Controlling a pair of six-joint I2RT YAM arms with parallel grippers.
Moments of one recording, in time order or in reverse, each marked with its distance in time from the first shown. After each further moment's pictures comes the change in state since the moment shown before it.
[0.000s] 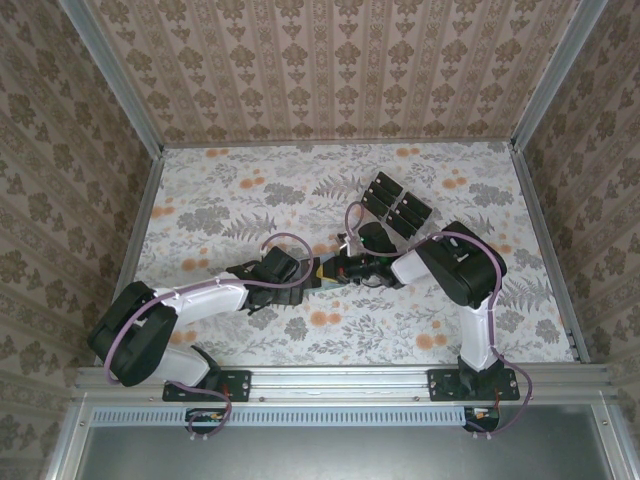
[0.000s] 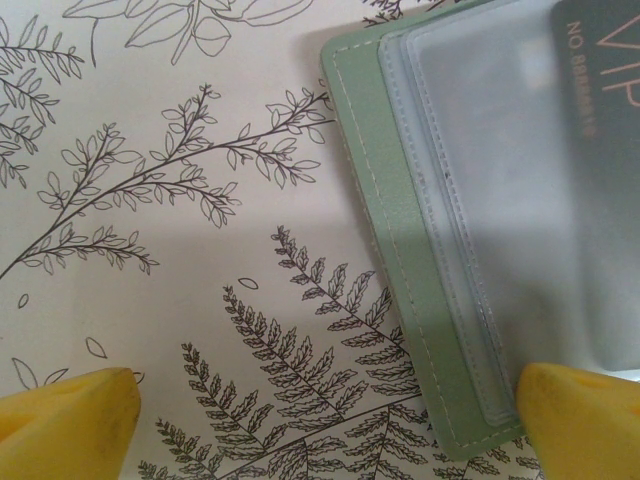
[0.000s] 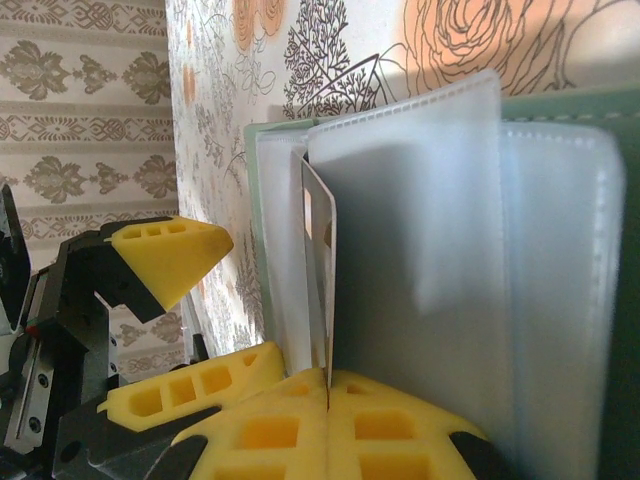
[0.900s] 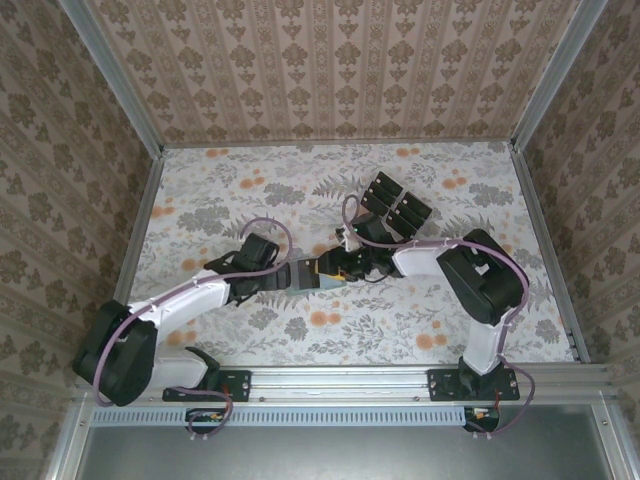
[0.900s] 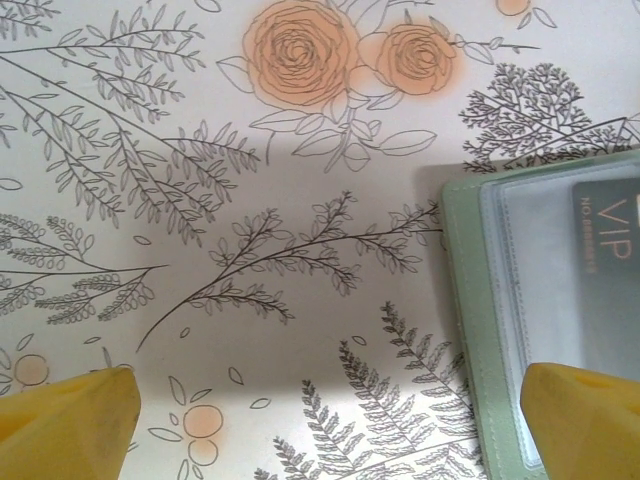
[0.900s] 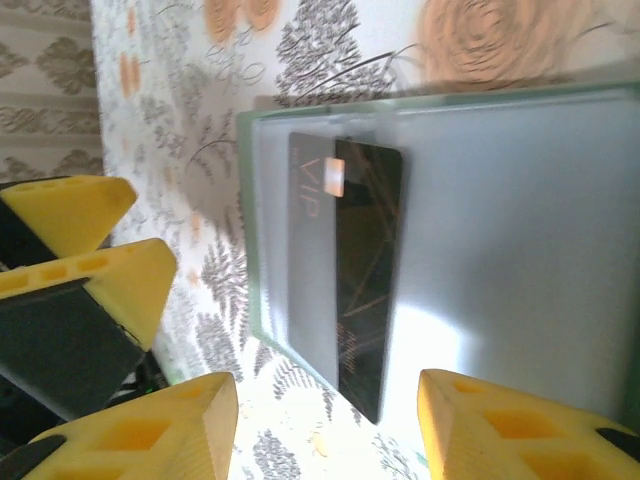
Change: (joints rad) left arm 0.153 -0.122 0.023 -0.055 0.027 0.002; right arm 0.029 -0.182 0.098 -0.475 0.174 -0.177
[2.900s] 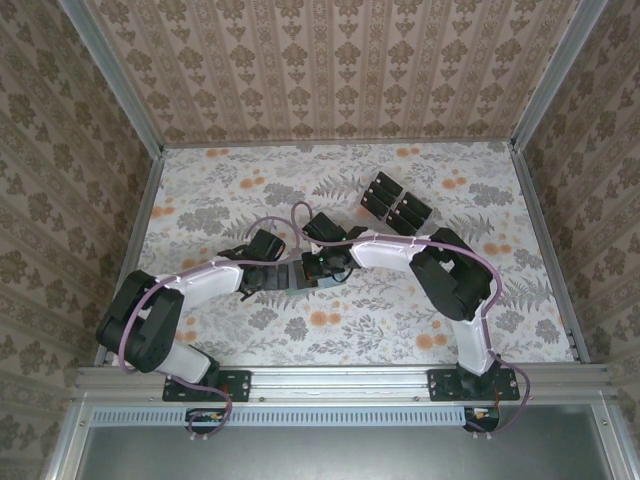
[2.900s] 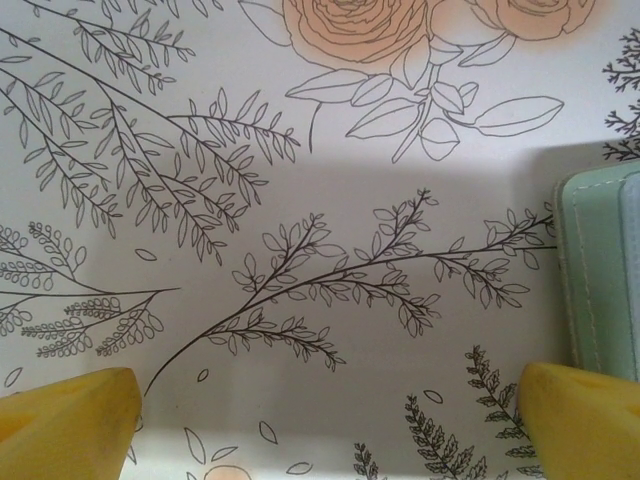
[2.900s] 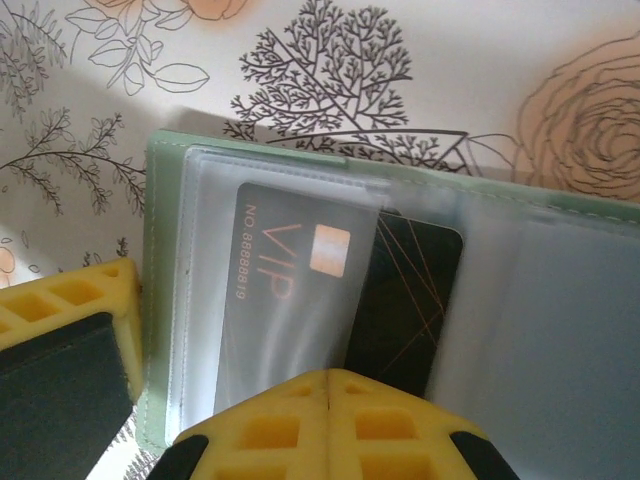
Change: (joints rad) left arm 0.026 0.196 0.059 -0.004 -0.034 0.029; right arm 0.201 0.180 0.410 -0.460 0.425 -0.212
